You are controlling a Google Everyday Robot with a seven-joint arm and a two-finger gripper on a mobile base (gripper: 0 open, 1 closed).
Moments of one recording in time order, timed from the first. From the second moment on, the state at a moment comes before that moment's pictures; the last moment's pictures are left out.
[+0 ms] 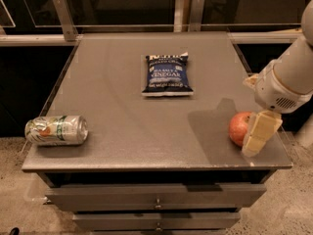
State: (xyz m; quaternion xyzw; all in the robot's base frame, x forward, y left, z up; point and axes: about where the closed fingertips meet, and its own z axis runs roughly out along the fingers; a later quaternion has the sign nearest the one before) arm 0.464 -0.228 0.862 -0.59 0.79 0.01 0.16
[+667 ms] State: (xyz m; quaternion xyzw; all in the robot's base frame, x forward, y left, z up) arm 0.455 -0.231 0.842 -0.59 0.80 0.02 0.14
